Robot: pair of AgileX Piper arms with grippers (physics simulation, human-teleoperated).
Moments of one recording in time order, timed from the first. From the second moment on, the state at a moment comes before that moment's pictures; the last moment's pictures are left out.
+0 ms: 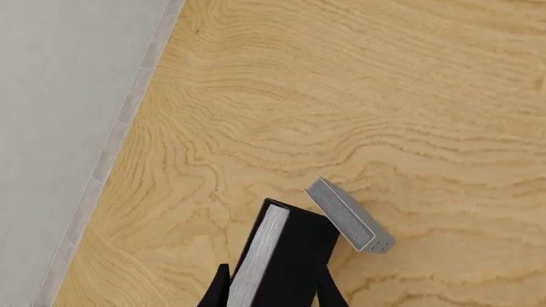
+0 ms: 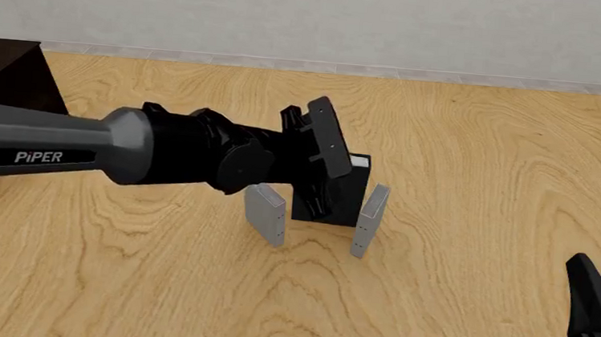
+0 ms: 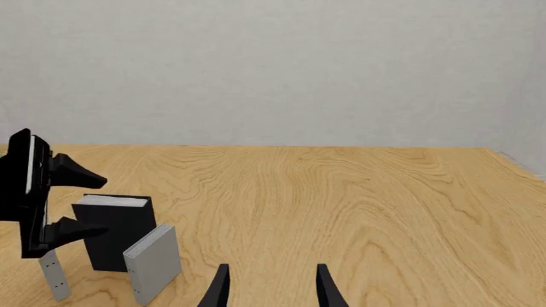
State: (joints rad) left arm -0.75 1.80 -1.18 0.05 0.66; right arm 0.00 0.01 0.00 0.00 -0.01
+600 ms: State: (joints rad) left arm -0.73 1.84 -1.23 0.11 0.67; right arm 0.00 0.01 0.00 0.00 -0.01
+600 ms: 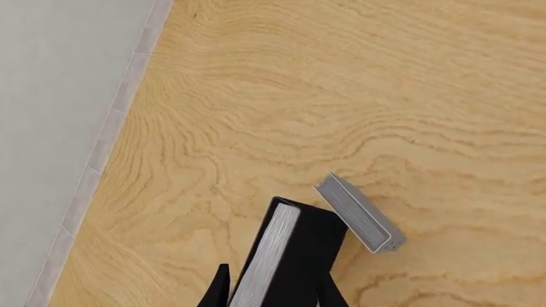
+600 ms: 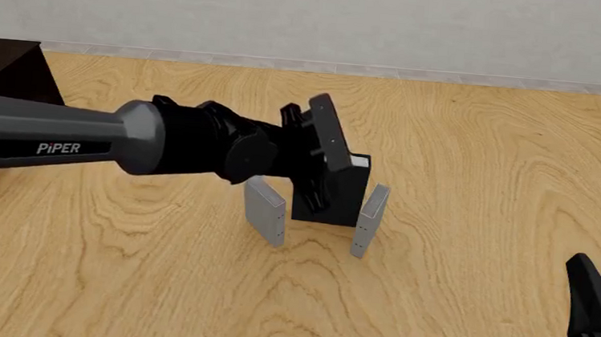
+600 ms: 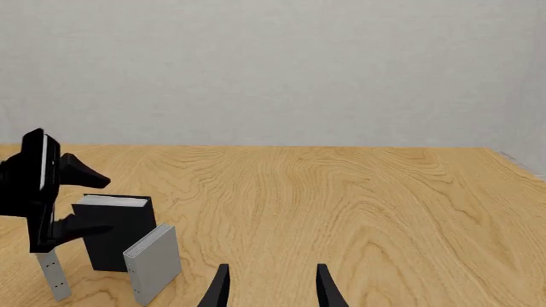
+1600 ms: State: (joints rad) left arm -0.70 1.93 -1.36 0.27 0.69; right arm 0.00 0.01 0.00 0.00 -0.01
